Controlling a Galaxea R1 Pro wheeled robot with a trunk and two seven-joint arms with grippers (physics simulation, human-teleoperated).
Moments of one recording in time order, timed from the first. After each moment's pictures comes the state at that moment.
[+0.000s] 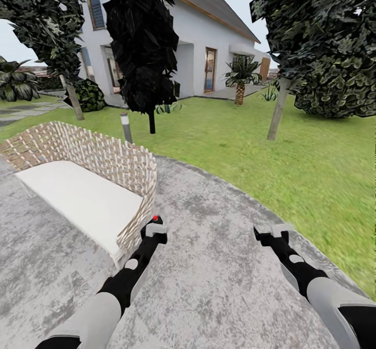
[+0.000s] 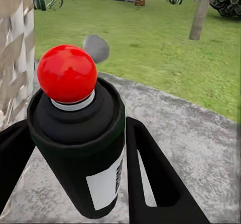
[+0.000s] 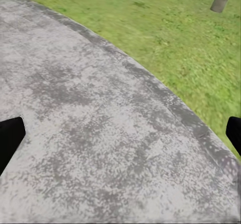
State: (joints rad) left arm -0.71 -0.15 0.03 -0.42 -0.11 -0.46 -0.11; right arm -0.84 -0.18 0.06 -0.15 0.01 -0.42 0.07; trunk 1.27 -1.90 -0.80
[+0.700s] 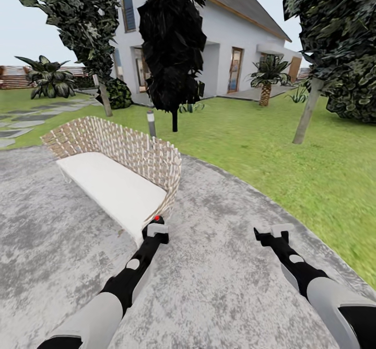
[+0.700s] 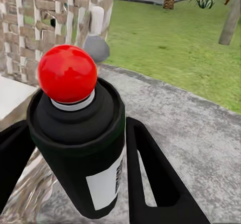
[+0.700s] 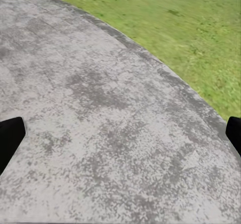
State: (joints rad) left arm -0.71 -0.16 0.03 -0.42 -0.11 -0.46 -0.11; right arm -0.84 -0.18 0.06 -0.15 0.01 -0.42 0.07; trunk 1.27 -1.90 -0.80
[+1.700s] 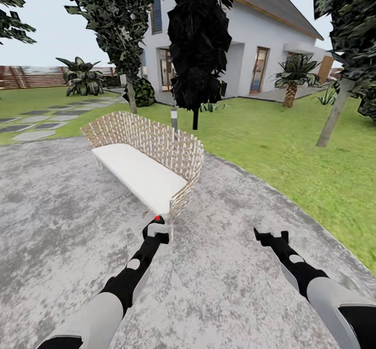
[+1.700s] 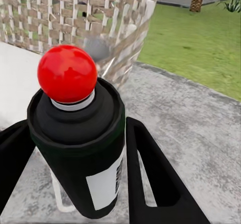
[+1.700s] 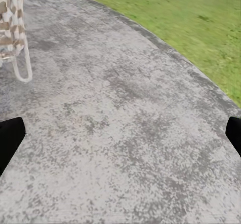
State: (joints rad) left arm -0.71 -0.16 0.03 -0.42 -0.12 -0.46 -0.11; right arm -0.85 -0.18 0.06 -0.15 0.01 -0.42 0.07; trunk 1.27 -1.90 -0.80
